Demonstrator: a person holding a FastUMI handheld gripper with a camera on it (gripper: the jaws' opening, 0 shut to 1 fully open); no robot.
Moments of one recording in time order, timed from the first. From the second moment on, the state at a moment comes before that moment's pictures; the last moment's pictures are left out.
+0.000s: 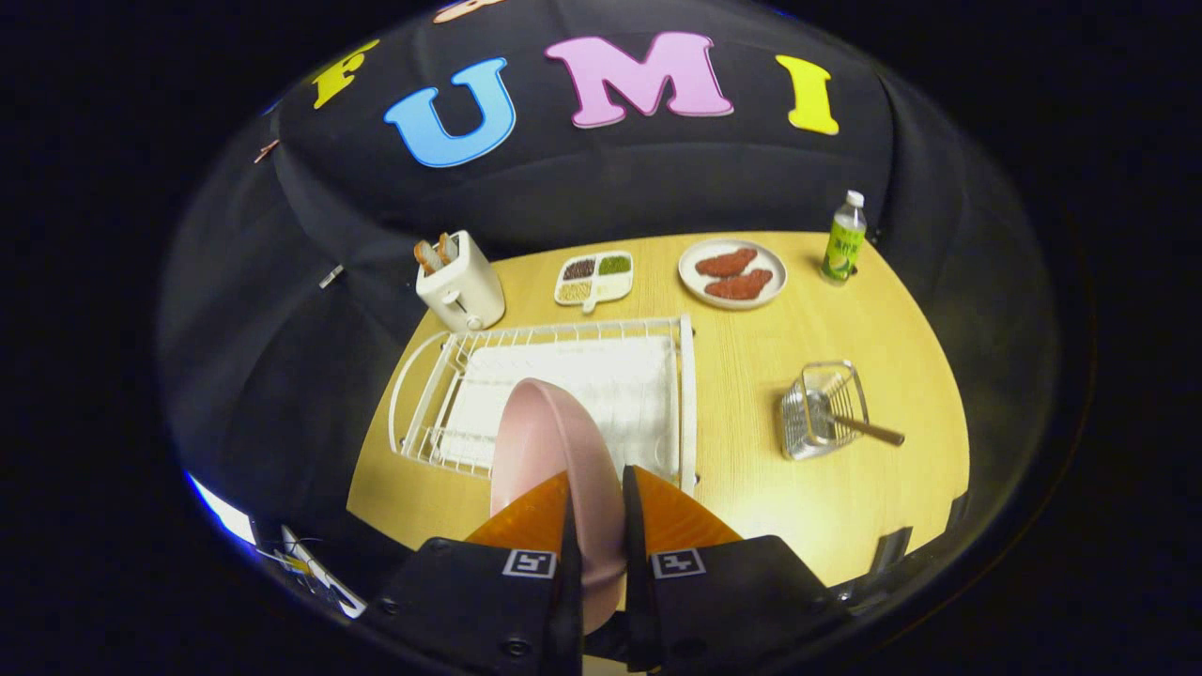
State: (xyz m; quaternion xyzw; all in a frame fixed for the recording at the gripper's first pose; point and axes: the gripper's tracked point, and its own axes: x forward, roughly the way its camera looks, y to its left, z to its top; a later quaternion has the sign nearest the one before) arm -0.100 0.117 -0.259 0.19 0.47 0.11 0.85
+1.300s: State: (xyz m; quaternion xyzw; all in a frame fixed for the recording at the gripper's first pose) arm -0.162 0.114 -0.460 0.21 0.57 0.06 0.79
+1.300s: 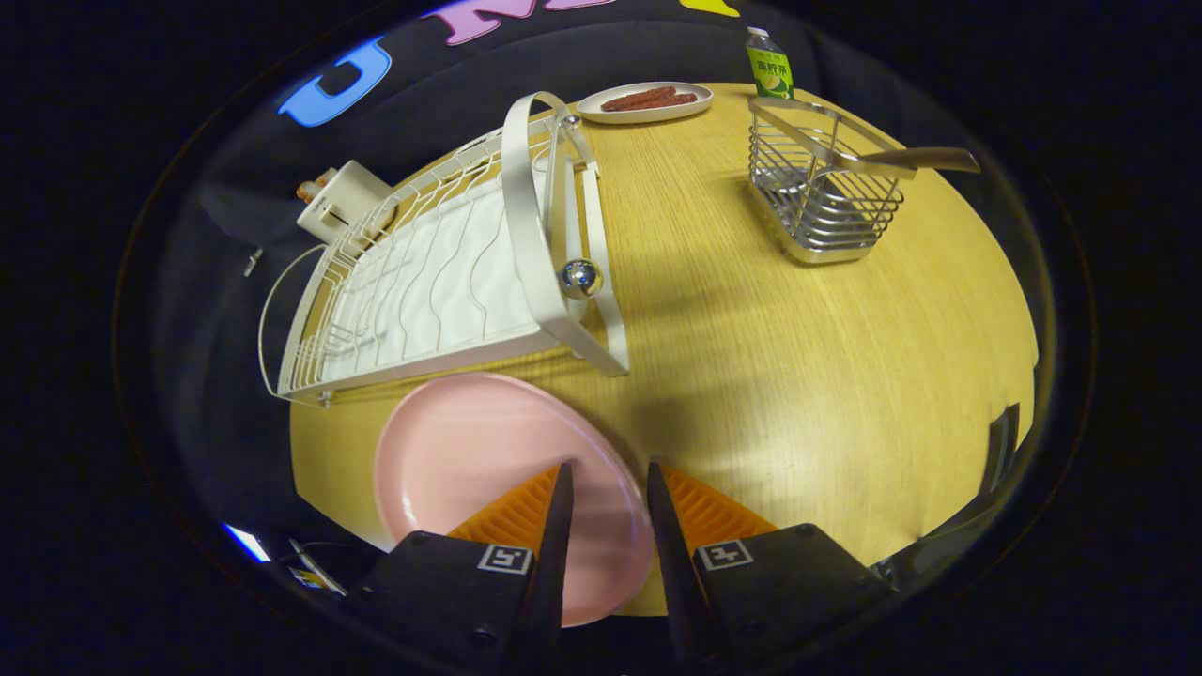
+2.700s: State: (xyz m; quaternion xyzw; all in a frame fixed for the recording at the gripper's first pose) arm -0.053 -0.100 -0.390 0.05 0.44 0.08 0.89
